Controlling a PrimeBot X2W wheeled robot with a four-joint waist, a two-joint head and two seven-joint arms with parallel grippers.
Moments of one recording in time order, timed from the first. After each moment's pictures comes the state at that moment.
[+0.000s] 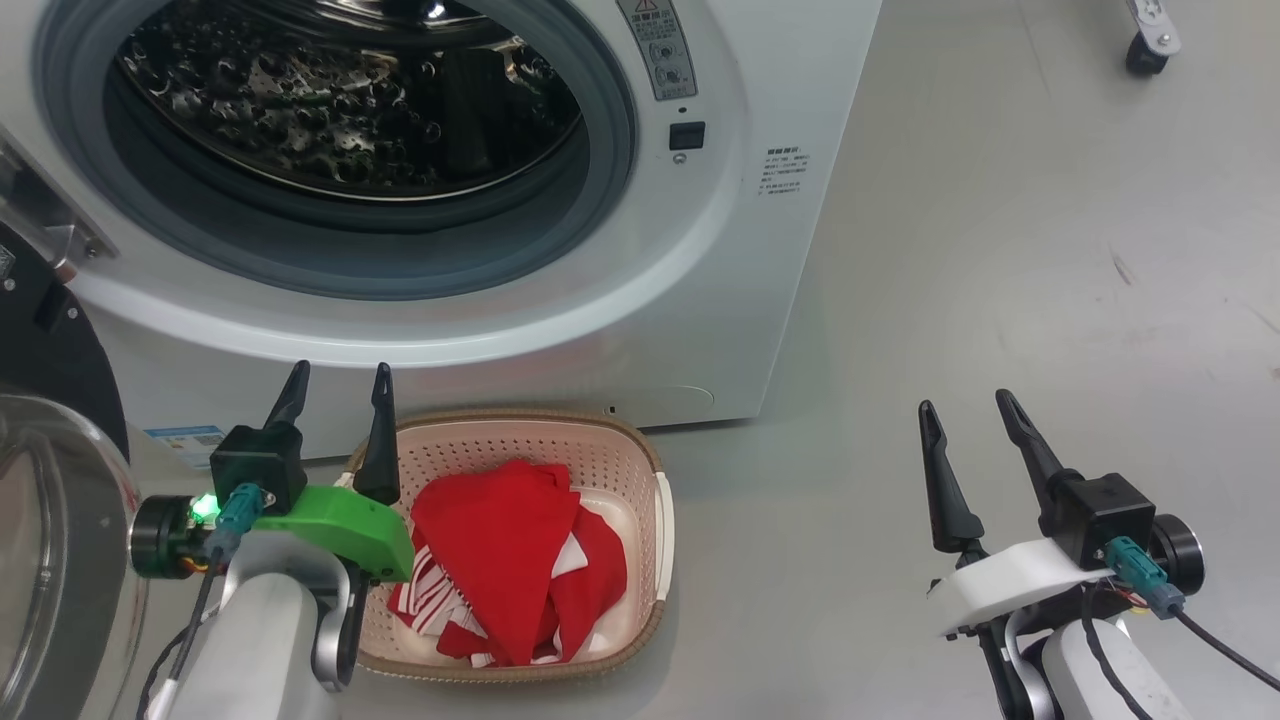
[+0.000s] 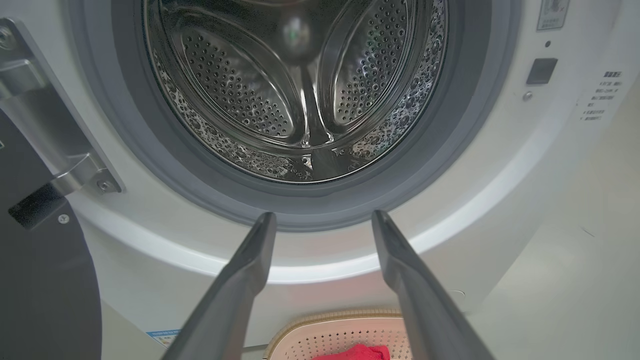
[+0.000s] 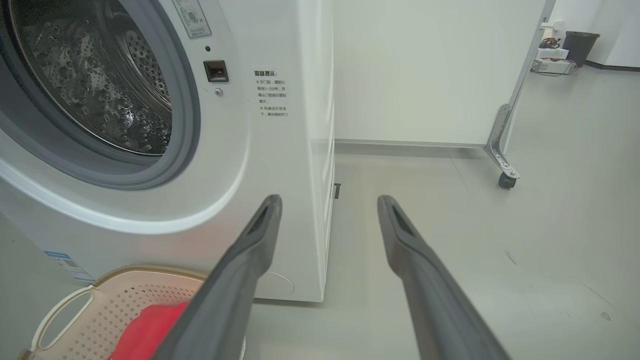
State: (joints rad) left arm -0.37 0.05 -0.21 0.53 -0.30 0.03 -0.25; right arm -0.10 -0.12 0.26 0.19 0.30 -0.08 -0.25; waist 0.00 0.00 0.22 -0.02
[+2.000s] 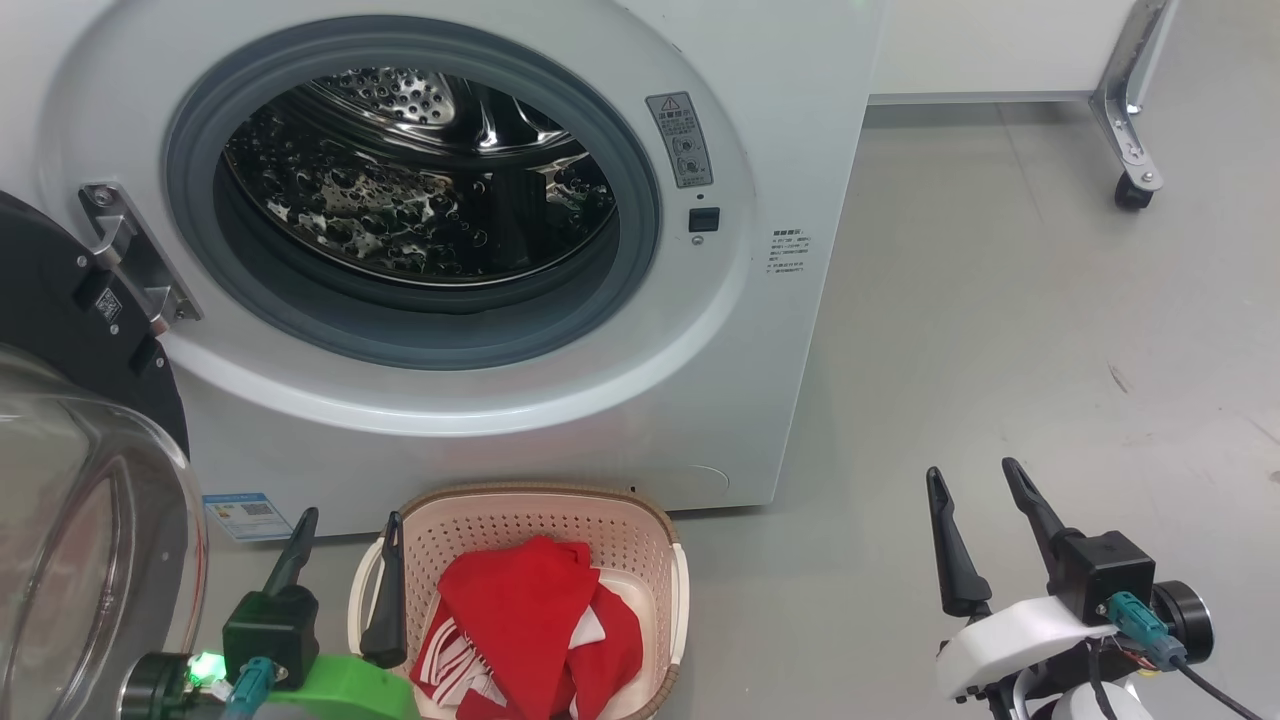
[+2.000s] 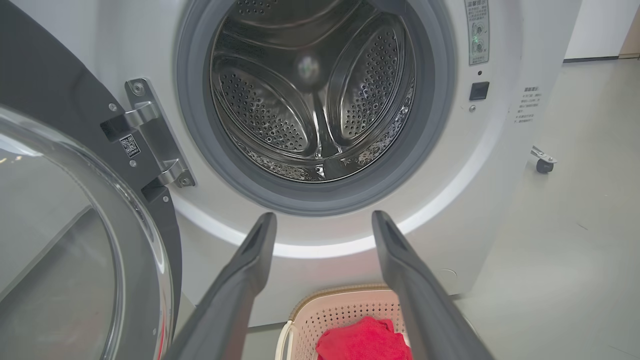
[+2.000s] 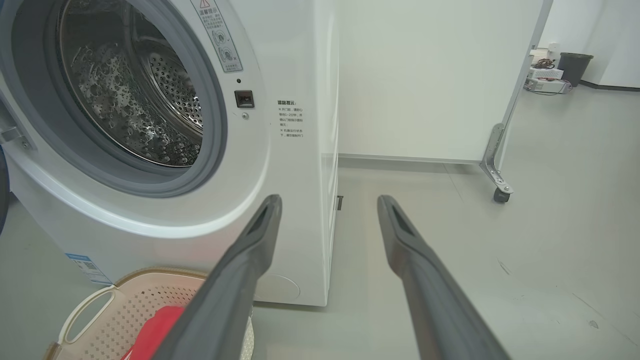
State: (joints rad) left arm 0.05 0.09 -0.20 0.07 -0.23 0.10 -0.12; right arm 0.03 -0.13 0.26 0.14 0.30 -0.10 -0.20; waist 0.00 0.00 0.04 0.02
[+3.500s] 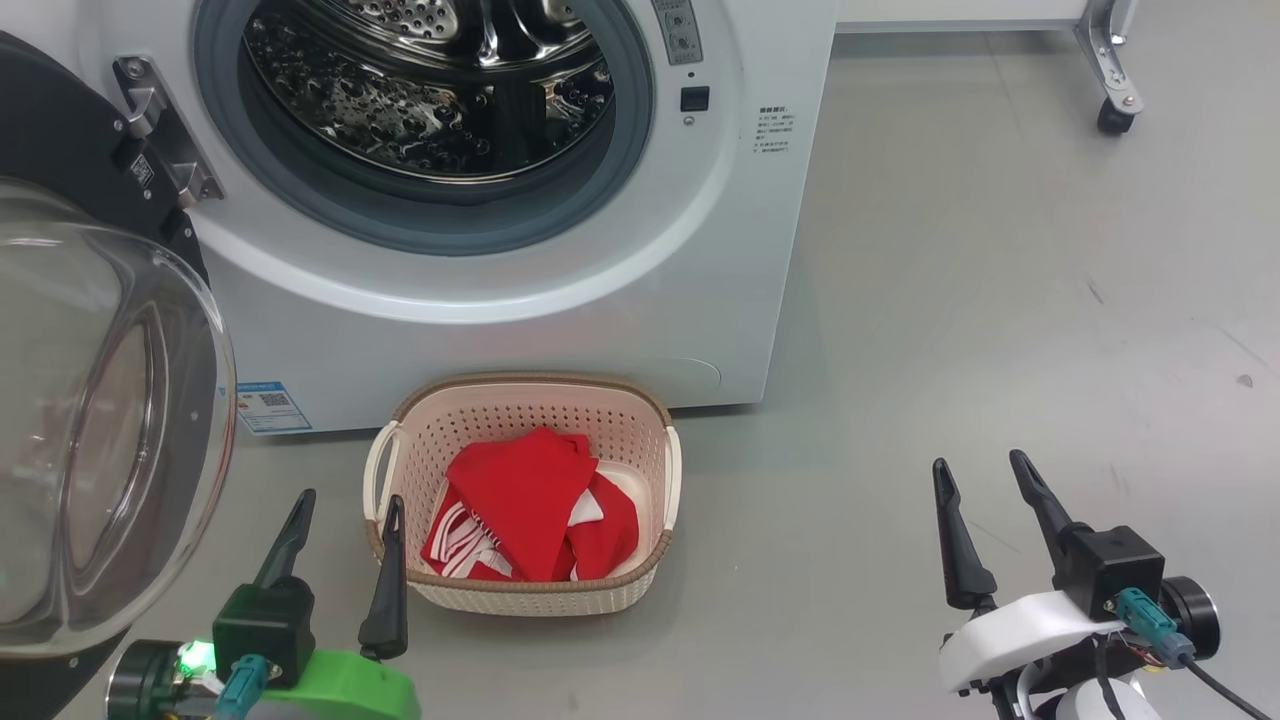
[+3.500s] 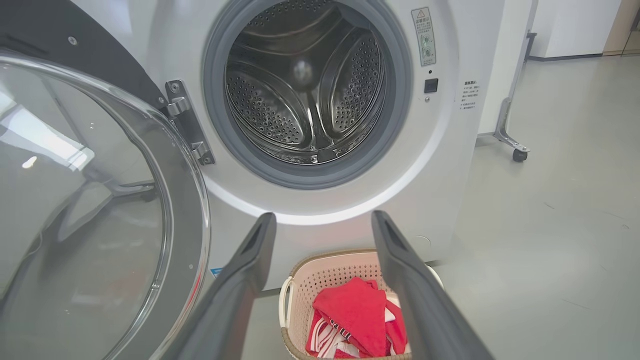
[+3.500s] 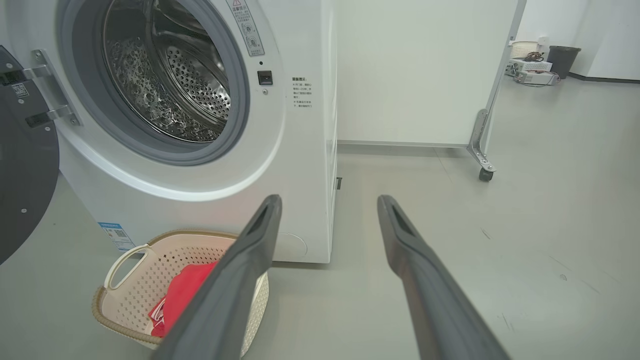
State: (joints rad) left arm 0.08 0.10 -0.20 -0.07 -0.21 0.11 -0.05; right arm 0.03 -0.13 0.25 0.11 0.30 -0.12 -0.19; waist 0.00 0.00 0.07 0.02
